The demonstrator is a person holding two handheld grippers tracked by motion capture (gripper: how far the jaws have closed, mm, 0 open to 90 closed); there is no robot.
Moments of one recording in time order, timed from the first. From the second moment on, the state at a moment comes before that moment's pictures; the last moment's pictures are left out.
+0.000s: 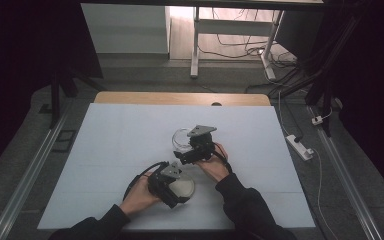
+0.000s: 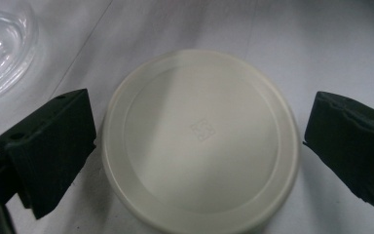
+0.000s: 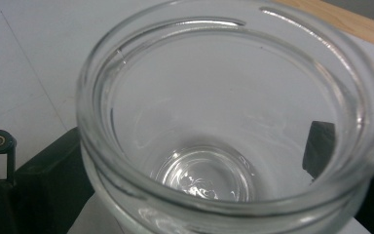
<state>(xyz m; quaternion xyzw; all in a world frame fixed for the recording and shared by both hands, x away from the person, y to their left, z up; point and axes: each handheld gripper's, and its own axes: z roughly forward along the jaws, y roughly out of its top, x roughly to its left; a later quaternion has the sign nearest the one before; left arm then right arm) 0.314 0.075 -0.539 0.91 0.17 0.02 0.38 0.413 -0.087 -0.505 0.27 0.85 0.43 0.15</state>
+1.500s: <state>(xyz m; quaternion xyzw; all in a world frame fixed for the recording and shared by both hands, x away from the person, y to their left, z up) 0.264 0.175 -0.491 0.84 0.26 0.07 0.47 0.356 -0.133 -0.469 0.26 0.83 0.47 0.15</state>
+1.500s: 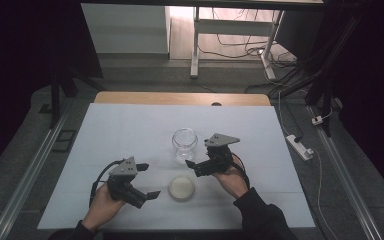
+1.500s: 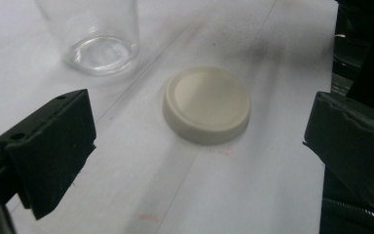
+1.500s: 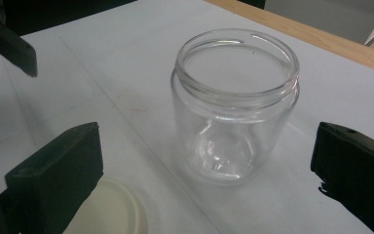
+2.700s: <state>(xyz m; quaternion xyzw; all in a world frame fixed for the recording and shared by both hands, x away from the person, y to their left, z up) 0.190 0.284 -0.509 0.78 0.40 0.11 0.46 0.266 -0.249 -0.476 0.33 0.80 0.46 0.19</state>
